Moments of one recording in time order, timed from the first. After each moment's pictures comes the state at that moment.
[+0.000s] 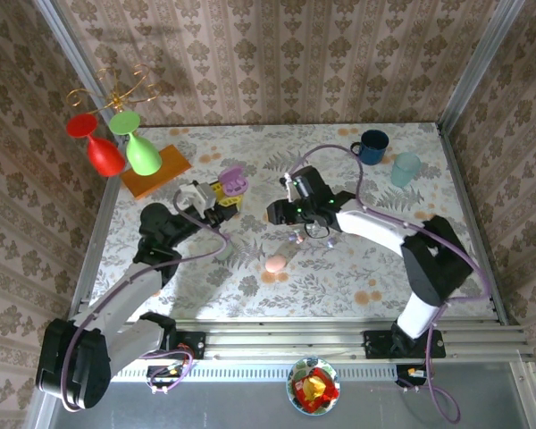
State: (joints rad) left arm -0.38 0.99 0.47 0.68 0.64 0.02; right arm 0.62 1.74 1.17 -0.25 -0.26 0.47
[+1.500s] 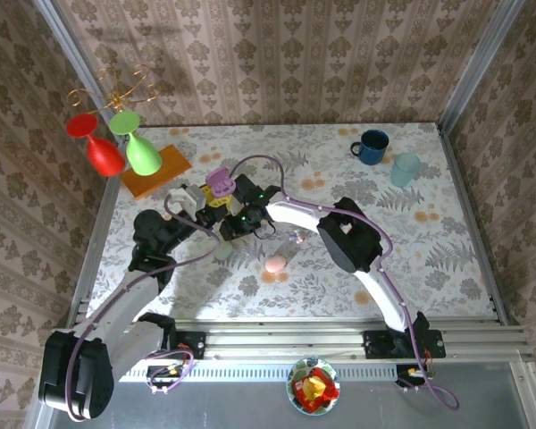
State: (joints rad) left arm -0.31 0.94 0.42 0.66 0.60 0.00; right arm 0.79 2.36 1.84 -0.53 -0.40 0.32
